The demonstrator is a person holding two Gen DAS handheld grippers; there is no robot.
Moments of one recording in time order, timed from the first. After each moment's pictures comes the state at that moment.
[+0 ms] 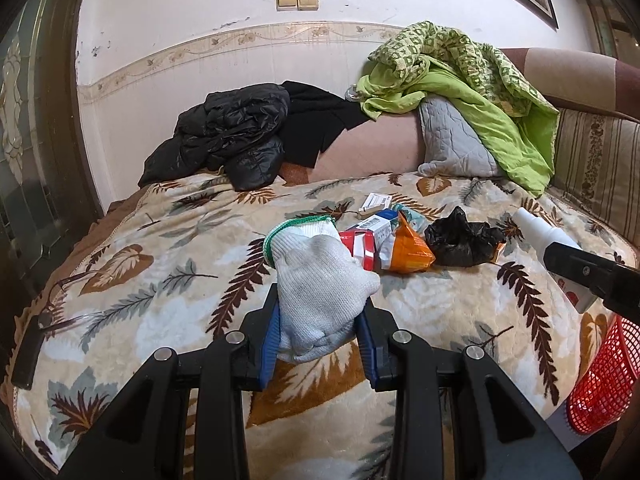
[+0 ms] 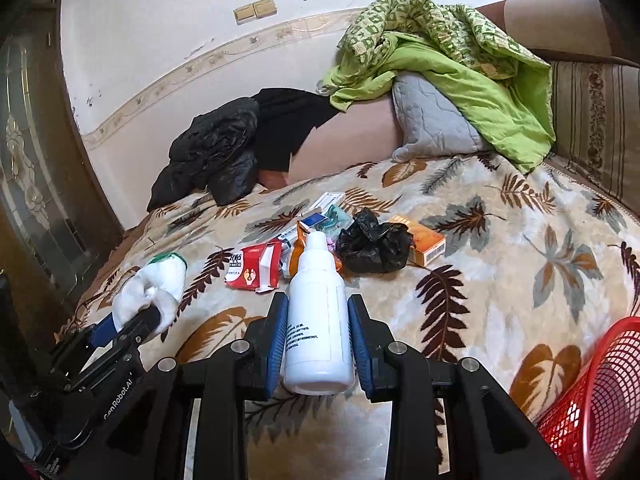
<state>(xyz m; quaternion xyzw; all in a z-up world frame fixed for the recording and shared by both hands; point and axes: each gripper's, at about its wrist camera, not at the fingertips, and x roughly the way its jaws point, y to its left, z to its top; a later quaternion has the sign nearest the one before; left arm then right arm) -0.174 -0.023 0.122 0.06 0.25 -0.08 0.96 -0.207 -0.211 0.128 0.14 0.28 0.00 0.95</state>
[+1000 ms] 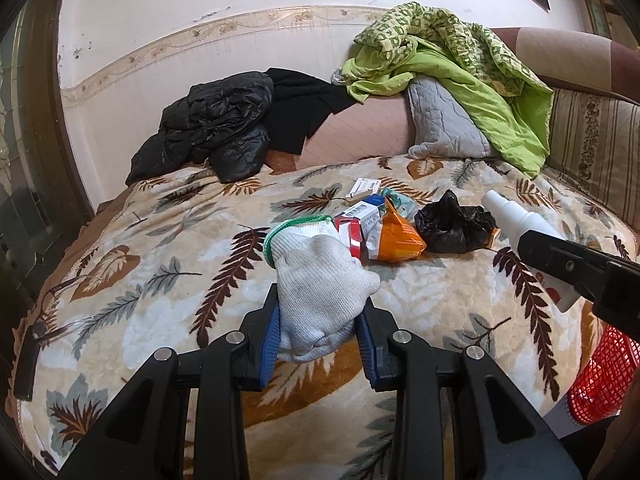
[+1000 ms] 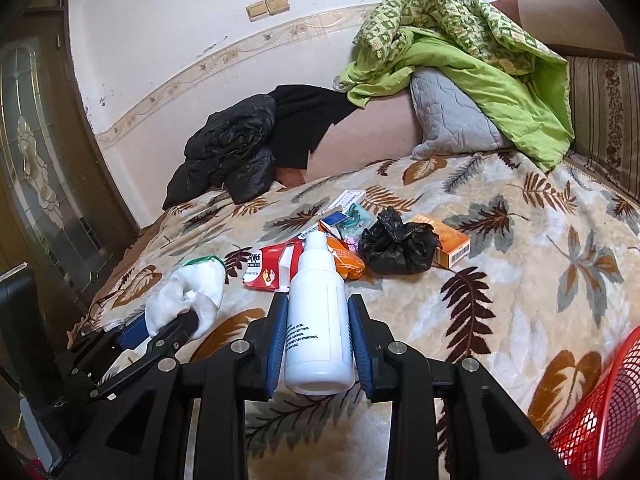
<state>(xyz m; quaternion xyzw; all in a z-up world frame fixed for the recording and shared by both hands) -0.162 -0.040 0.117 0.09 0.27 -0.10 0.95 -0.191 -0.206 0.125 0.16 0.28 0.04 0.95</state>
